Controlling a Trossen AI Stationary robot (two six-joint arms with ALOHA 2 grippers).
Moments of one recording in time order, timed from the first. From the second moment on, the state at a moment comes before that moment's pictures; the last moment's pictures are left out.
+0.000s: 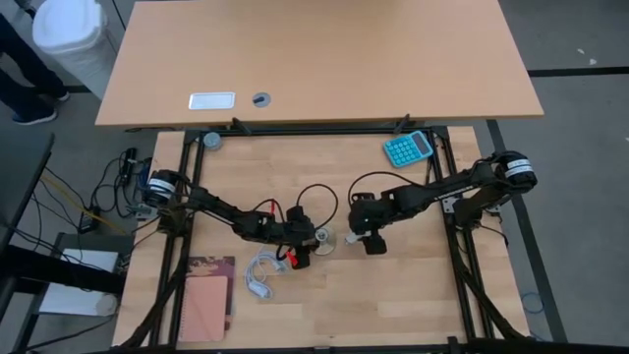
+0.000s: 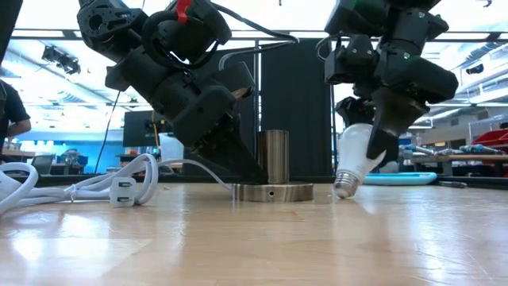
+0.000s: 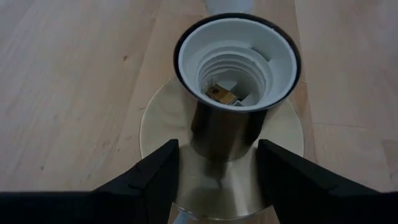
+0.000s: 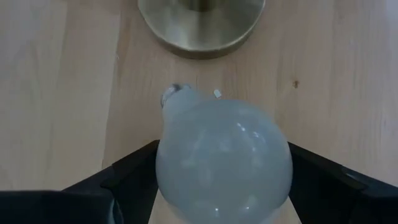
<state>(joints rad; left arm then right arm) -0.18 1.84 0.85 0.26 -0.23 -0.22 0.11 1.52 0.88 -0.46 0.03 0.00</state>
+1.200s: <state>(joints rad) -0.18 1.84 0.85 0.26 -0.23 -0.22 0.12 1.51 0.77 -0.16 0.05 0.00</state>
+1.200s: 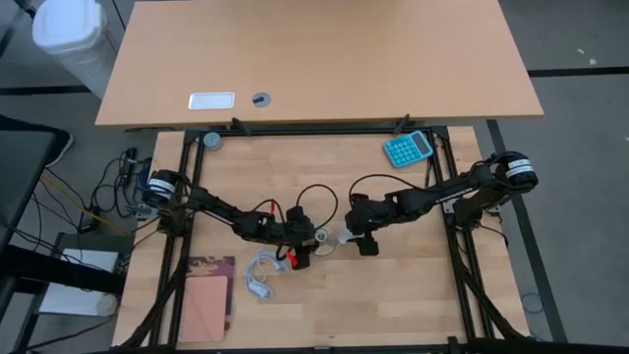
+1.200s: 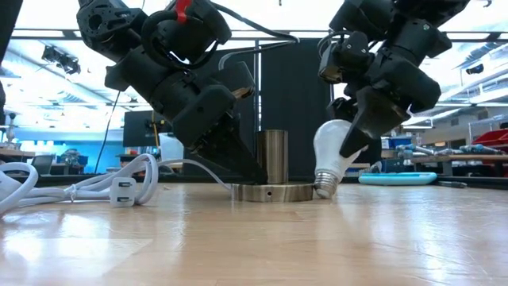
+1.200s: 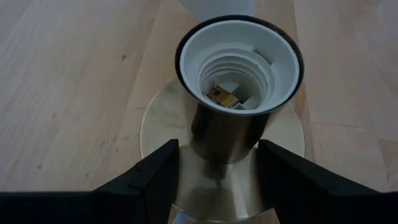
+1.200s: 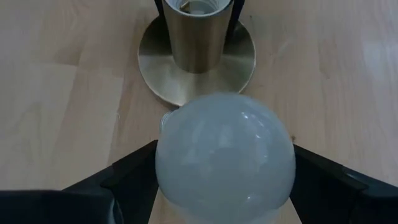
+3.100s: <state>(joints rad) -0.14 1.84 0.85 0.42 -0.20 -0.08 0.17 1.32 0.98 -0.43 0.21 -0.03</state>
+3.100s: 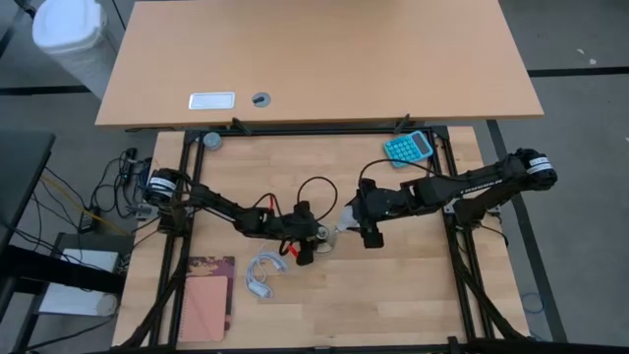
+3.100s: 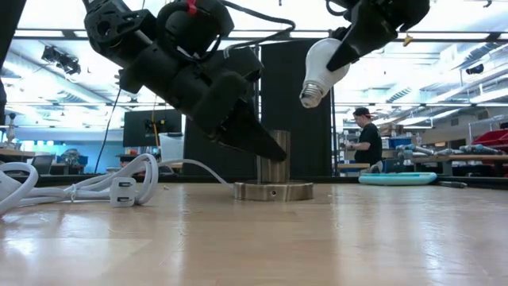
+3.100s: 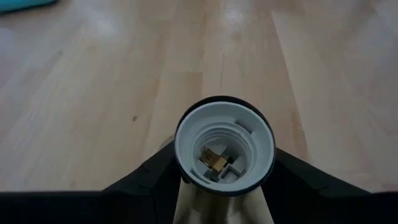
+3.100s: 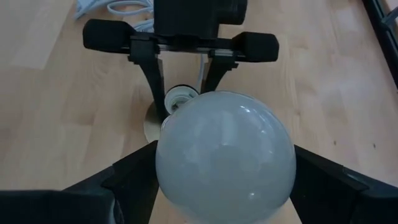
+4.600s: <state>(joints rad) -0.01 2.06 1.21 0.29 -0.07 0.00 0.13 1.34 0.98 -0.57 0.27 -0.05</state>
